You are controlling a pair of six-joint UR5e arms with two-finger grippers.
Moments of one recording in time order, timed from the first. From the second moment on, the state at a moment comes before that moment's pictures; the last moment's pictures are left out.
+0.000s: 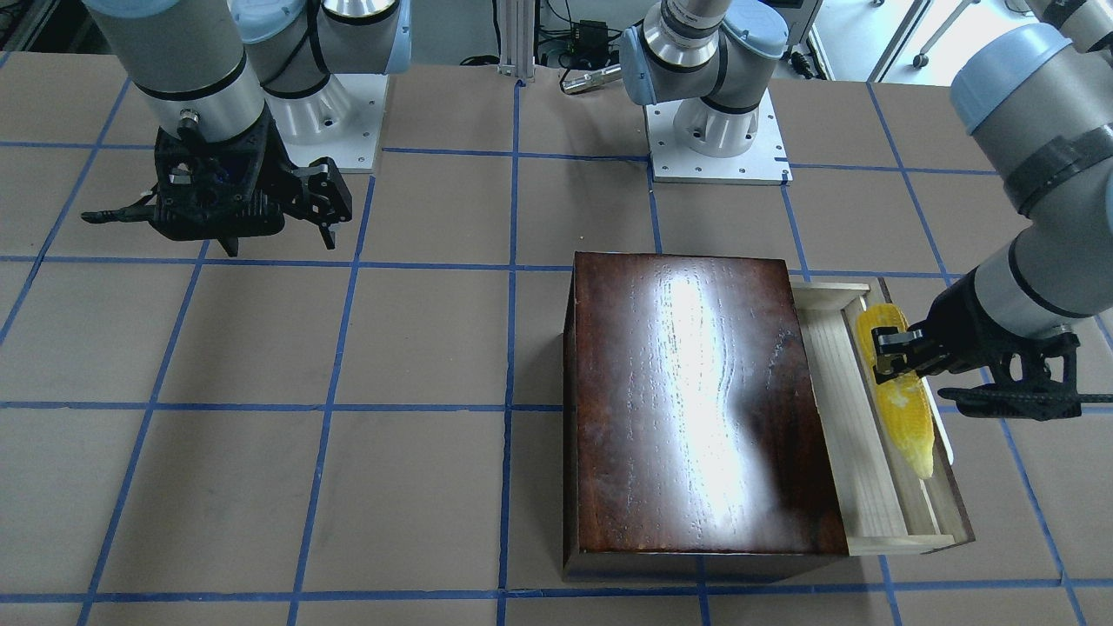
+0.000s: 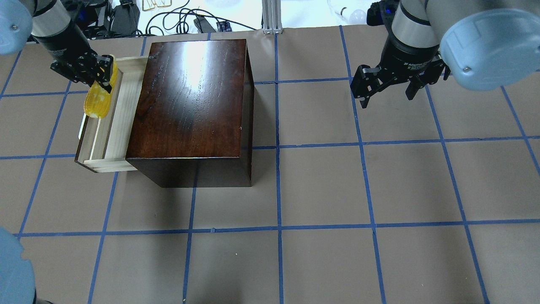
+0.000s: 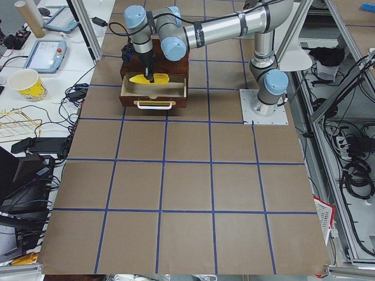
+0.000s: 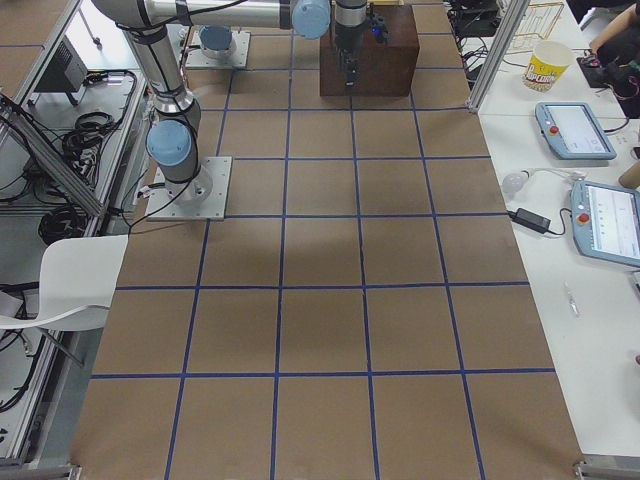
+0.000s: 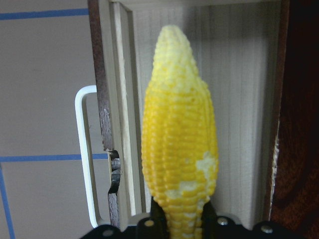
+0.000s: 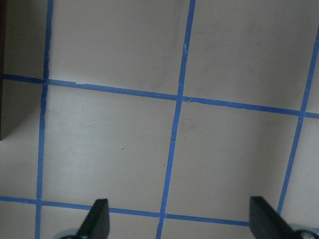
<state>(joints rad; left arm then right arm) -1.31 -1.88 -1.41 -1.50 1.60 0.27 1.62 -1.53 1.60 -1.63 -1.60 -0.09</state>
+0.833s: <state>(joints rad) -1.32 -1.98 -1.42 -1.45 1.59 0.27 1.62 -1.53 1.60 -1.63 -1.60 -0.09</state>
